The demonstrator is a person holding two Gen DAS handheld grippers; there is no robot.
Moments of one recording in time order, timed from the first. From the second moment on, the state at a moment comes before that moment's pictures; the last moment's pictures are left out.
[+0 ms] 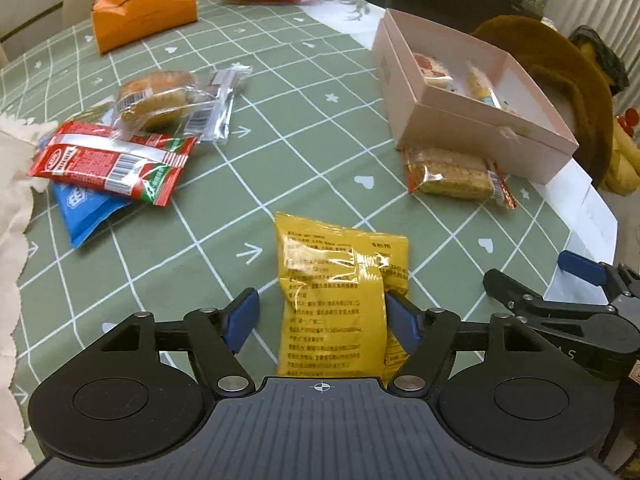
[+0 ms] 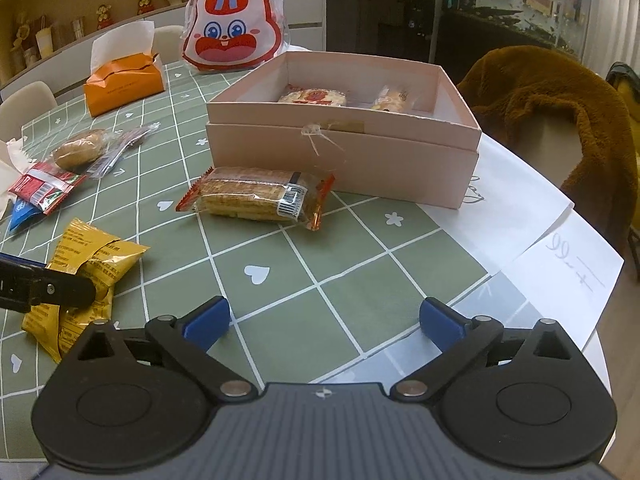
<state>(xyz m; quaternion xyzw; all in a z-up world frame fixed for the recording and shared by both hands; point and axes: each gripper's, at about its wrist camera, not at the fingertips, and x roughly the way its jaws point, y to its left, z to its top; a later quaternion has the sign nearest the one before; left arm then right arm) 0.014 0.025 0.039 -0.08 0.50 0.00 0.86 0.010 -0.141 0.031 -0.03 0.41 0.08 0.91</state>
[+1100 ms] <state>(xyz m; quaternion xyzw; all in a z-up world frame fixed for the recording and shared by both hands) 0.024 0.033 0.046 -0.15 0.51 -0.01 0.85 0.093 -0.088 0.046 0.00 0.45 0.09 0.89</state>
